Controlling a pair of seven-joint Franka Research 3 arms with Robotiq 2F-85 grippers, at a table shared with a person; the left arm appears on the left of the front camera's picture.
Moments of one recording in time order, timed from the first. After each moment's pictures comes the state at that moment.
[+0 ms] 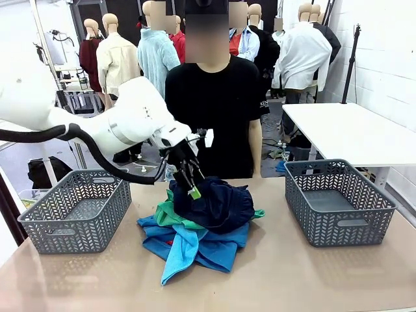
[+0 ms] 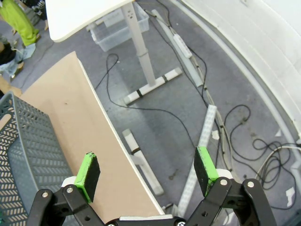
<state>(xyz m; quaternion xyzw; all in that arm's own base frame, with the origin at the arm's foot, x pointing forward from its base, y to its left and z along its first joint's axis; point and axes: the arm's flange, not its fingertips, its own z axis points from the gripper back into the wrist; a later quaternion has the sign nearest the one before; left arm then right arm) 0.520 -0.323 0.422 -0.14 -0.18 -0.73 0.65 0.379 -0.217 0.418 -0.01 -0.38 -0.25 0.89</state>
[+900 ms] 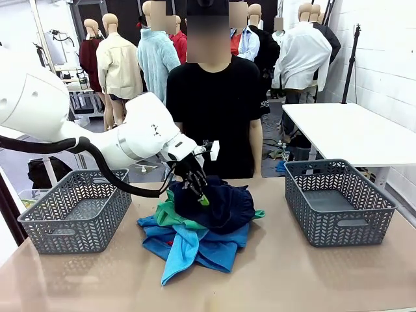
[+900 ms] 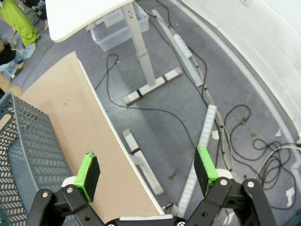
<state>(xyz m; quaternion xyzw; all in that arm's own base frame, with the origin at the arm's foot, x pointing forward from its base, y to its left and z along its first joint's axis) 0.516 -0.335 0.401 -0.13 -0.19 -0.74 0.63 0.379 -0.217 0.418 -0.01 -0.38 -0.25 0.89</state>
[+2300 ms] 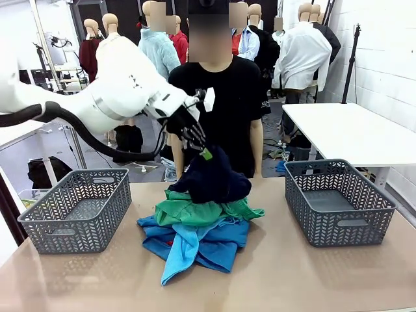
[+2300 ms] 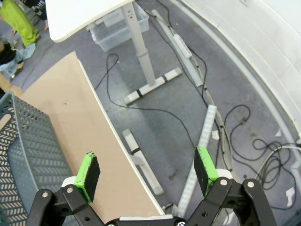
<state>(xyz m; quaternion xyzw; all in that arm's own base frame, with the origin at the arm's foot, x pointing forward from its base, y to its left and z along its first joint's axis) 0.480 -0.331 0.541 -0.10 -0.29 -0.73 0.61 0.379 -0.217 0.418 -0.01 -0.38 -0.25 0.89</state>
